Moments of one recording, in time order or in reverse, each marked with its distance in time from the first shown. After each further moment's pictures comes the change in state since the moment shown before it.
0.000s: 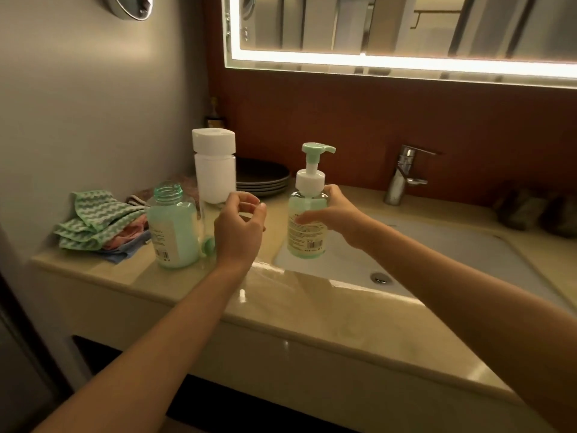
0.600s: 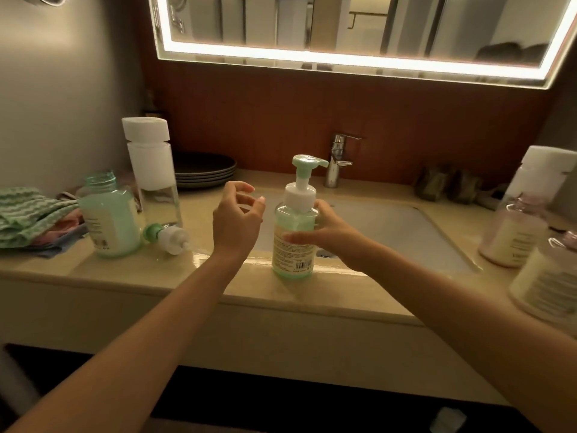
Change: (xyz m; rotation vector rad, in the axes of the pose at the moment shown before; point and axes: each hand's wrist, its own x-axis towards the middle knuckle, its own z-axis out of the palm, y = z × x) left_hand -0.061 0.041 0.046 -0.059 -0.170 0.062; right_hand -0.128 0.031 -0.045 0.033 0.004 0.026
